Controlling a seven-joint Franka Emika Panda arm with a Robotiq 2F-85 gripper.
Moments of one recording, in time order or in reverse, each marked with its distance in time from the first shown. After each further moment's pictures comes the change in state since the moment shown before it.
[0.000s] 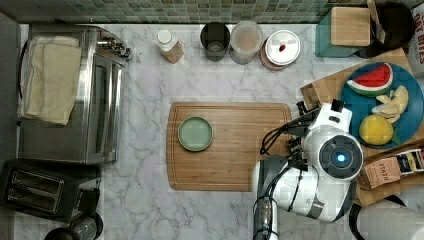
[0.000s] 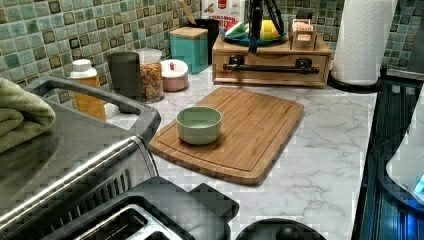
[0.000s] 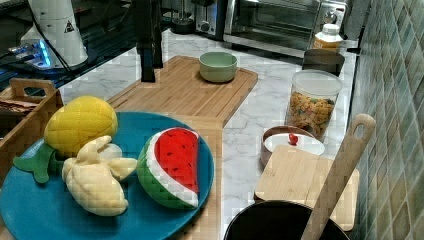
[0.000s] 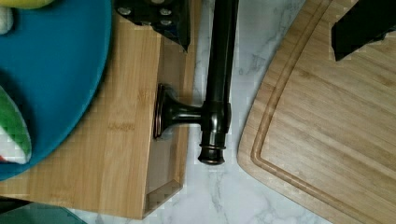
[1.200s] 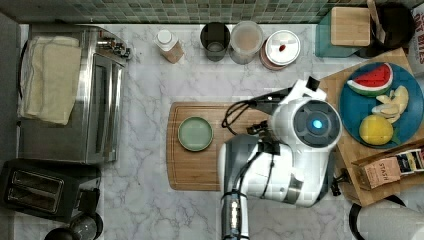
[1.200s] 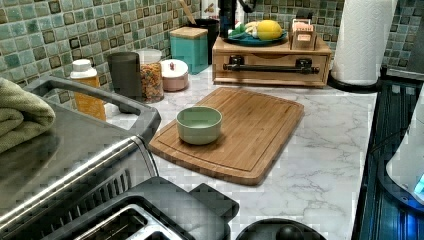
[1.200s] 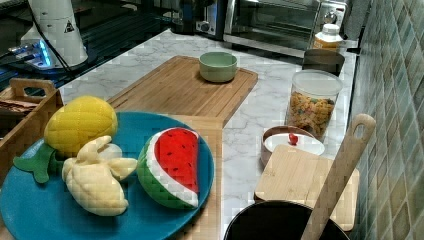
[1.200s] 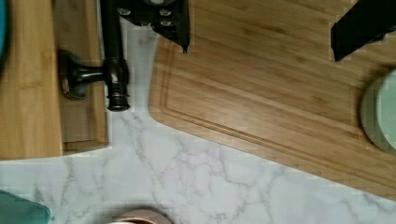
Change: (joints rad) arm 0.051 -0.037 0.119 0.164 0.169 -0.316 0.204
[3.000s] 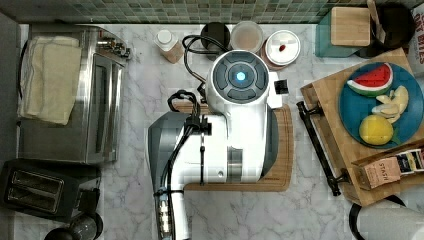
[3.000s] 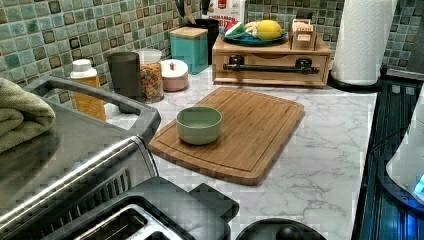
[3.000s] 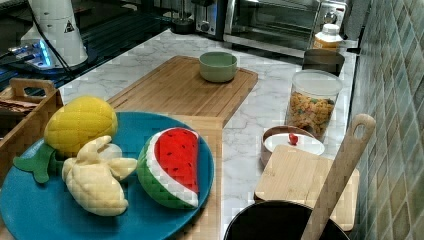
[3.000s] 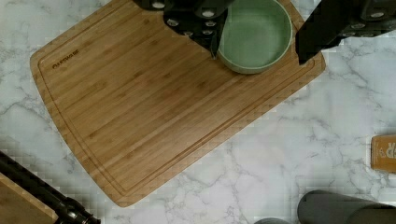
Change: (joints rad) arm 0.107 0.068 0.135 0.299 0.044 -0.302 1.157
